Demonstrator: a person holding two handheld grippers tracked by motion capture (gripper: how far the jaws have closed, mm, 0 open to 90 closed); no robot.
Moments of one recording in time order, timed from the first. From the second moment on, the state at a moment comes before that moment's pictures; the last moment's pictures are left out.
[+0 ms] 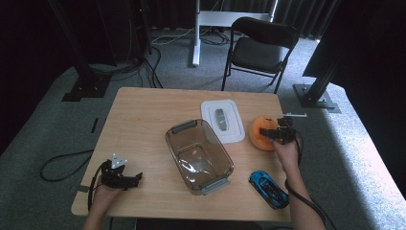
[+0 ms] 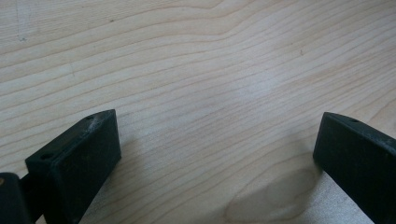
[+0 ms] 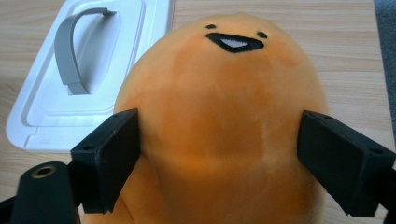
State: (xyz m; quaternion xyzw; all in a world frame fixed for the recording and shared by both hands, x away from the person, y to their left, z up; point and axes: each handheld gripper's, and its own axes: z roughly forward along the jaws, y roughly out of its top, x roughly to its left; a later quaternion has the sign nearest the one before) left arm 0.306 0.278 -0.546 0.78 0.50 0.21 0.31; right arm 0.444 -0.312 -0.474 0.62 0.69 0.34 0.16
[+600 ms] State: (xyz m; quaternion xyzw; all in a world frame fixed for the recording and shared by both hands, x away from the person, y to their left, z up) left arm 0.306 0.278 -0.546 0.78 0.50 0.21 0.31; right arm 0.436 -0.306 -0.479 0.61 0.71 0.32 0.15
